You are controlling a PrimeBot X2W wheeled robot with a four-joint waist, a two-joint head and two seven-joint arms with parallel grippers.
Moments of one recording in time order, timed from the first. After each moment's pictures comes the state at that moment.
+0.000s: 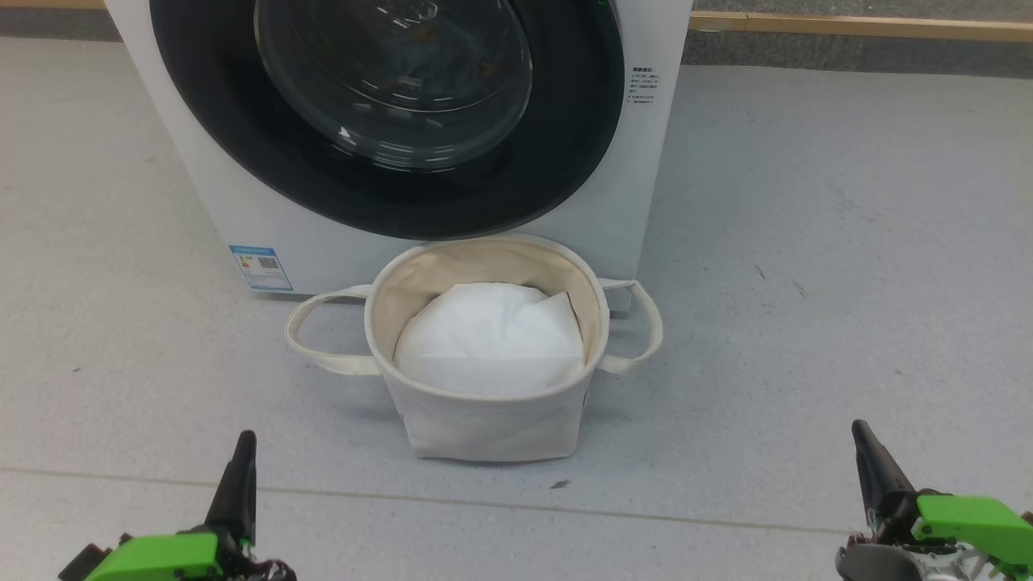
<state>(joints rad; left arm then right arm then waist) -0.08 0.04 0.08 0.28 -1.61 -0.12 0.11 -0.06 -0.04 -0.13 0.28 1.60 0.13 0.10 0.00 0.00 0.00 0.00</state>
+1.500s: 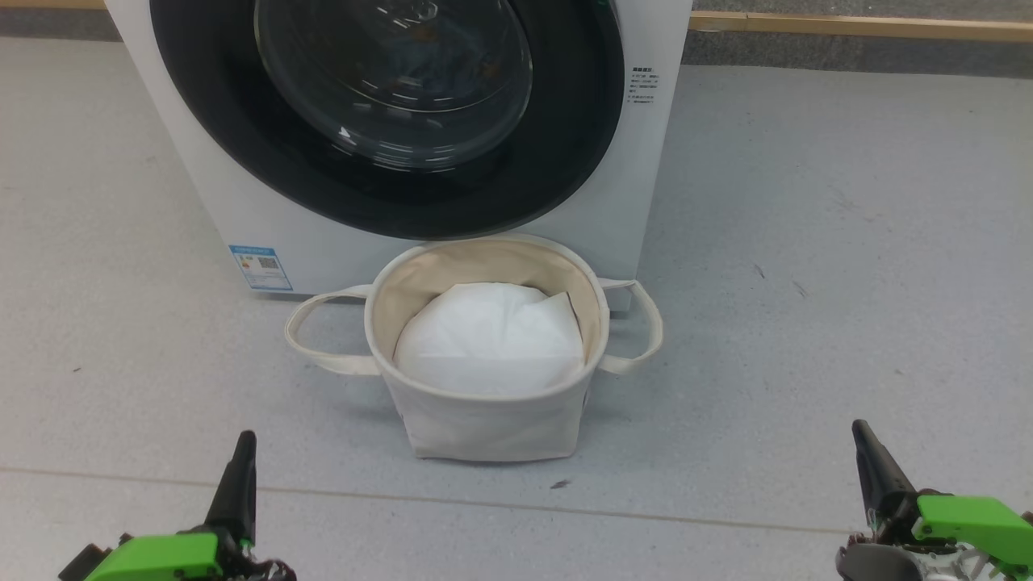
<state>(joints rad) -0.08 0.04 0.08 0.28 -1.61 -0.12 0.11 -0.06 -0.04 -0.13 0.28 1.60 0.13 0.10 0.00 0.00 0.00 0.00</state>
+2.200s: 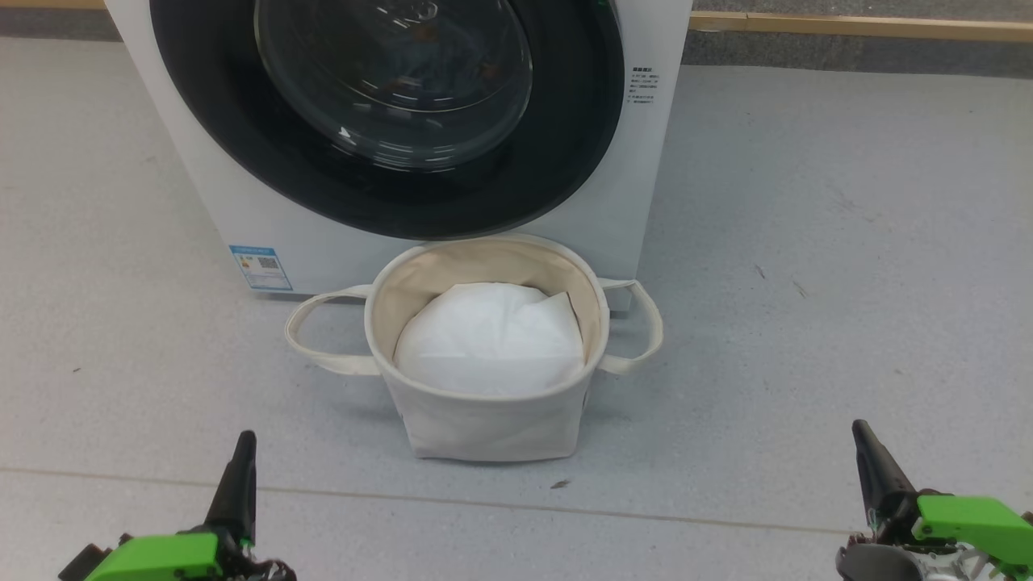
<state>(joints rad) -0.08 0.04 0.08 0.28 -1.61 -0.12 0.11 -0.06 -0.04 -0.13 0.28 1.60 0.13 0.10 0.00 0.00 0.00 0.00</state>
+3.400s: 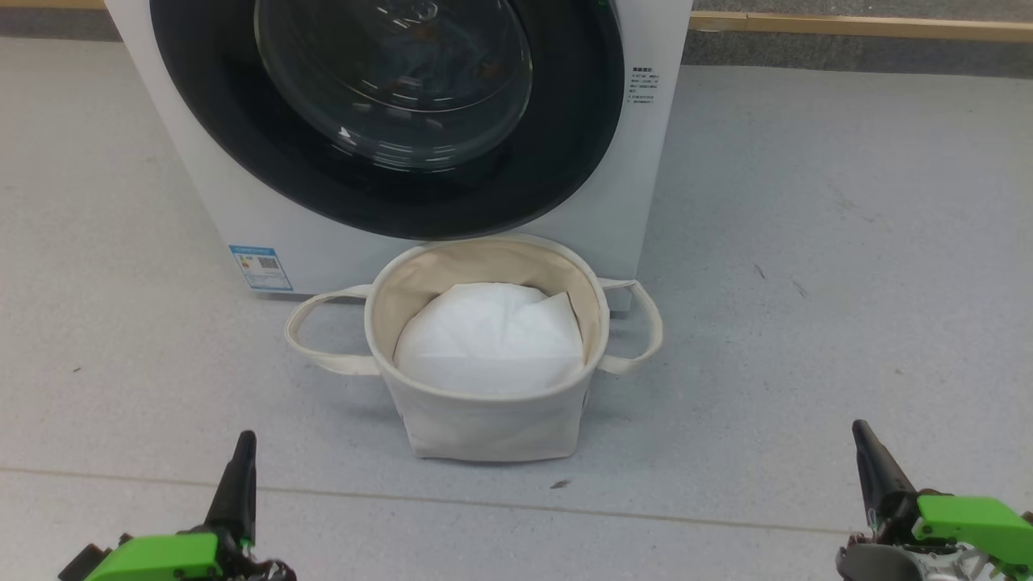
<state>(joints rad) -0.08 0.04 0.08 0.28 -1.61 -0.12 0.11 -0.06 -0.04 -0.13 0.28 1.60 0.13 0.10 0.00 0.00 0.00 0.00</state>
